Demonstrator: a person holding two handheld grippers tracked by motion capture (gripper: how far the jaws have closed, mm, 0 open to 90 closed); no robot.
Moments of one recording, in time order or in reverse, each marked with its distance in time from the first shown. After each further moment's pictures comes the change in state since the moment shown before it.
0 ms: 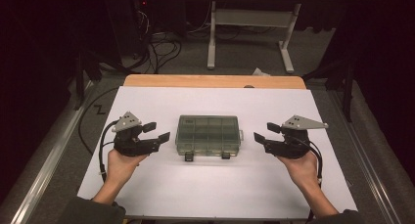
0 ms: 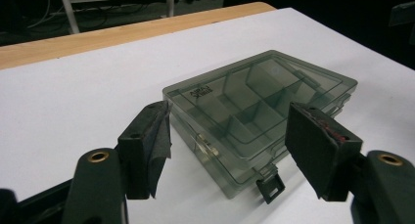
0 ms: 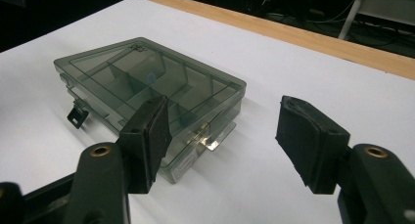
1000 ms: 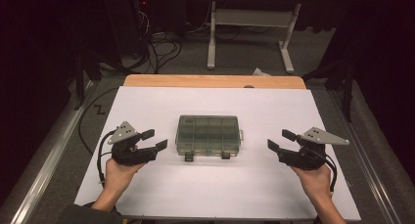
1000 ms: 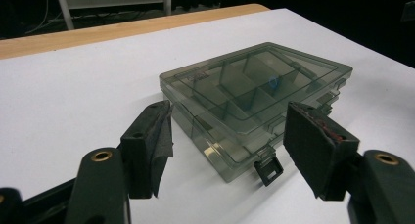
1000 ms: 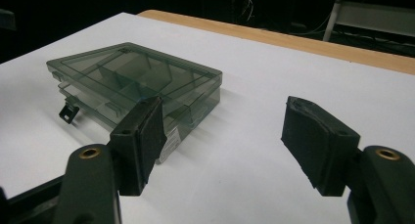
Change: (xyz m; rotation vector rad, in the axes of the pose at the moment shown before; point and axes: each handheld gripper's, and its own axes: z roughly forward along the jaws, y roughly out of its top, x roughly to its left) left arm -0.001 -0.027 -0.005 -0.038 -0.009 0.008; right arm -0.013 -0.033 -0.028 -0.082 -0.042 0.048
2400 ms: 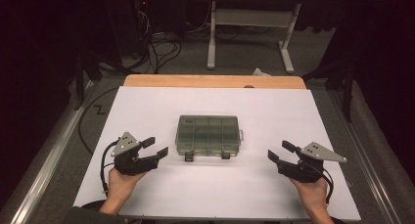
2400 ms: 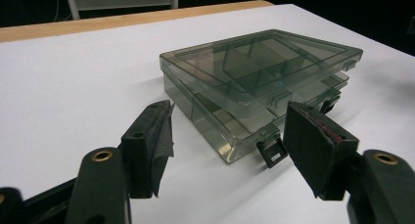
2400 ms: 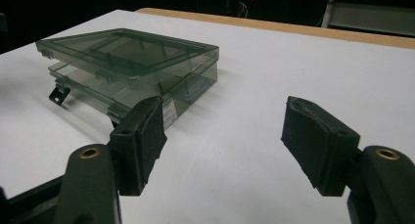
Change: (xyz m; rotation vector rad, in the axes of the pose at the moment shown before) left arm -0.006 -0.029 0.004 -0.020 0.034 -0.004; right arm 0.001 -0.044 0.002 -0.044 -0.017 0.015
